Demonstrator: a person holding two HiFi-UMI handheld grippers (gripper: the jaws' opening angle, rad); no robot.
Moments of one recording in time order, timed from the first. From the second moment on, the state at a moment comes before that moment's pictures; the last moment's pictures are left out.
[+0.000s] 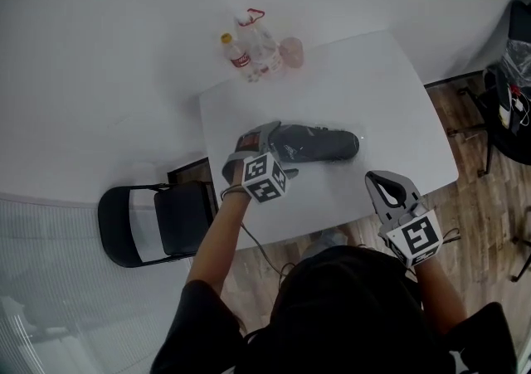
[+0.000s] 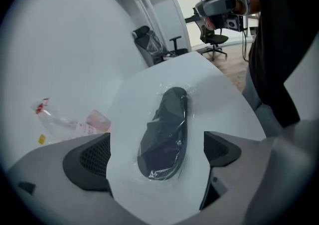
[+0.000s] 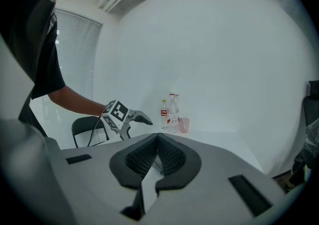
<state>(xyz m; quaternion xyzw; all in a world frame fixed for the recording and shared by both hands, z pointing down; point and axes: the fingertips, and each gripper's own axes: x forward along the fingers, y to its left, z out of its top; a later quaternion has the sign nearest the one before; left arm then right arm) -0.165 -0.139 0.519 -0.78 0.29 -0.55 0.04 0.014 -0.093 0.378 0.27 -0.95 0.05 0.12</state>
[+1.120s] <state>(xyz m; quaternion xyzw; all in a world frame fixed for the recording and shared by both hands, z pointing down) -0.178 -0.162 0.627 -0.81 0.06 -0.57 -0.09 -0.014 -0.159 0.402 0.34 -0.93 0.06 0.16</state>
